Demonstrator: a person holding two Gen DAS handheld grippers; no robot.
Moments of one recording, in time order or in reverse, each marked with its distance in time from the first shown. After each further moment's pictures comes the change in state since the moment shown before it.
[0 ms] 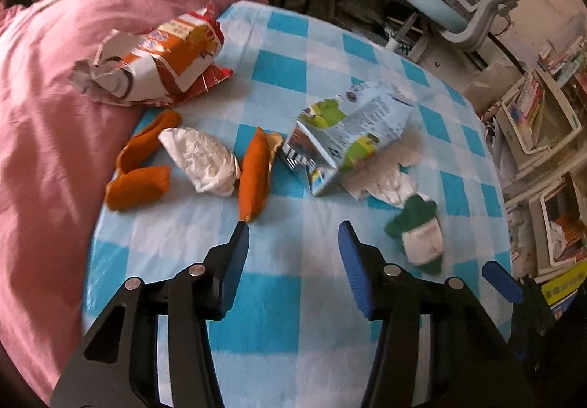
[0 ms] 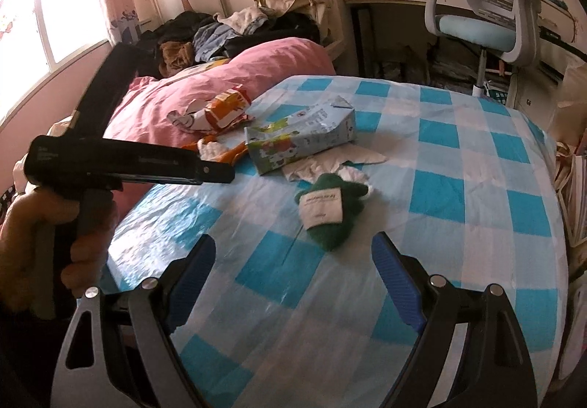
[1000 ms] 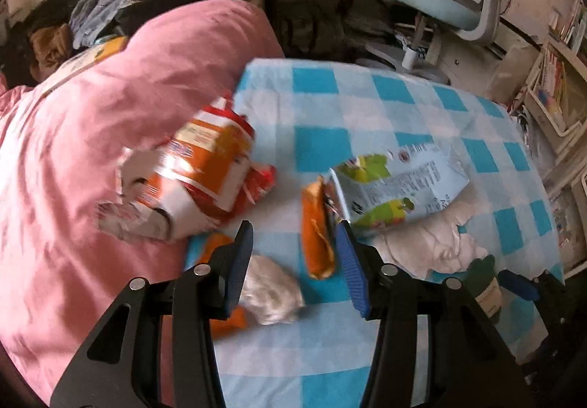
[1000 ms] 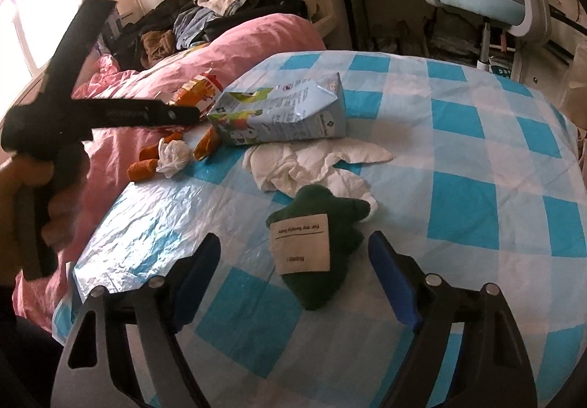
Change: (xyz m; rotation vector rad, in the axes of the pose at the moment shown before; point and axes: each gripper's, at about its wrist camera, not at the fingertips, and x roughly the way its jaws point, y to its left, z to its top) left arm -0.002 0.013 0.067 0.175 -0.123 0.172; right arm 0.051 -0.014 0.015 0.056 0.086 0.002
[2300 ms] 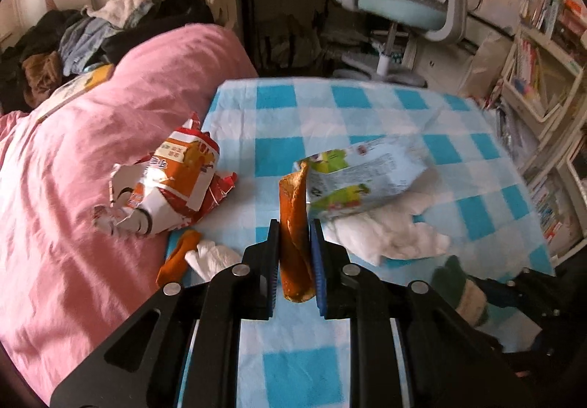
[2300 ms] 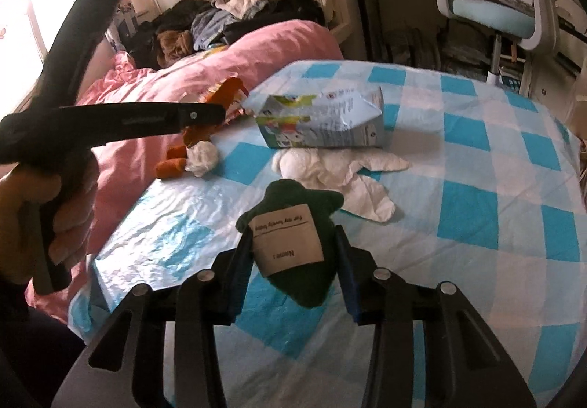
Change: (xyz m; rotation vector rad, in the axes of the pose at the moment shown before) left arm -0.043 -0.041 -0.018 0.076 -0.077 -0.036; right arm -0.024 0.019 -0.002 -0.040 -0.026 0.035
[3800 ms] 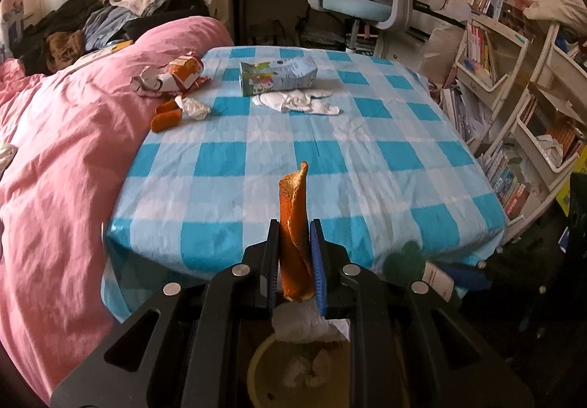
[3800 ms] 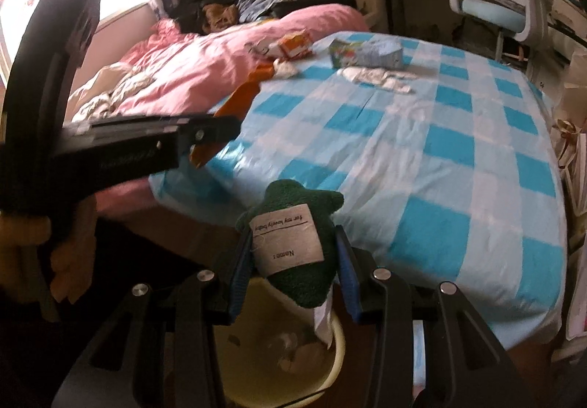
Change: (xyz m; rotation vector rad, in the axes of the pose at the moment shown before) left arm -0.139 -0.075 -0.193 -0.019 -0.032 -0.035; right arm -0.103 0.056 -0.135 -0.088 0.068 0.051
